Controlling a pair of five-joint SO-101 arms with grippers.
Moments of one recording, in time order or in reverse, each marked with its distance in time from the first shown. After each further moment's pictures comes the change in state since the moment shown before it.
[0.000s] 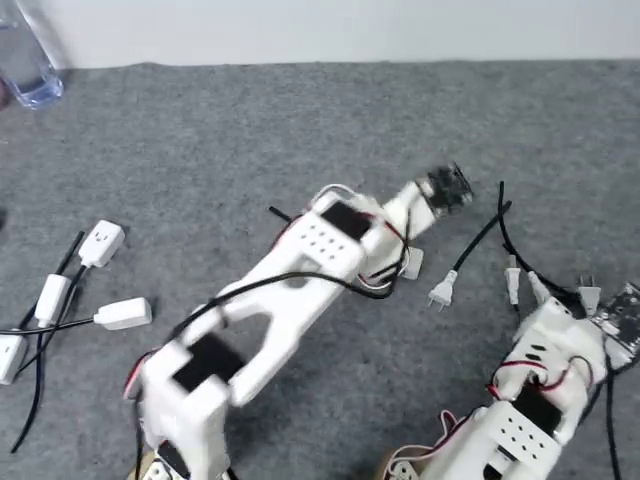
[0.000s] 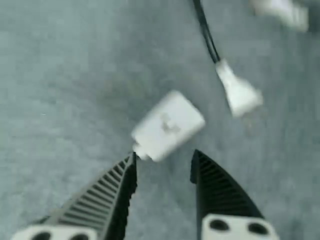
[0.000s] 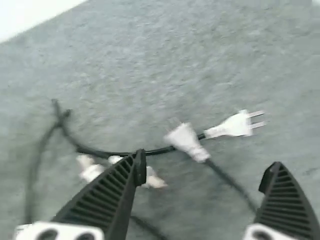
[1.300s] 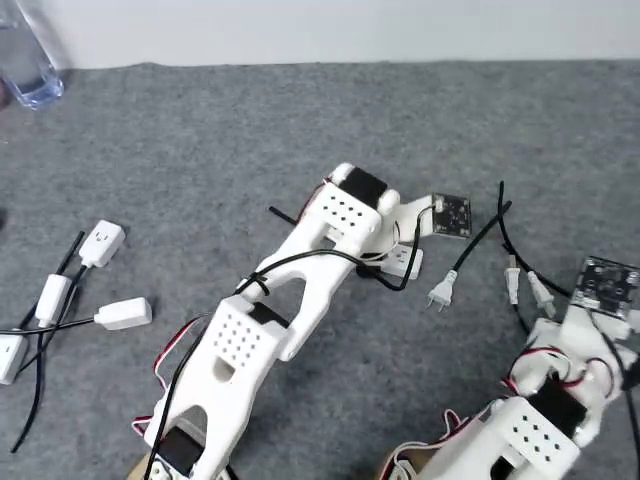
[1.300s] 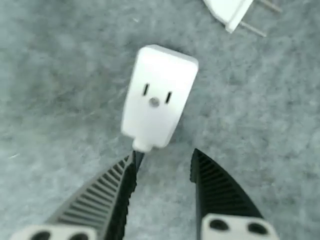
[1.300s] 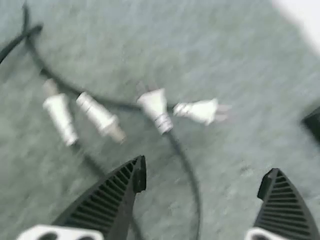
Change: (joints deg) left arm -3.5 33.8 -45.5 25.0 -27.9; right arm 2.1 0.0 -12.0 26.7 25.8
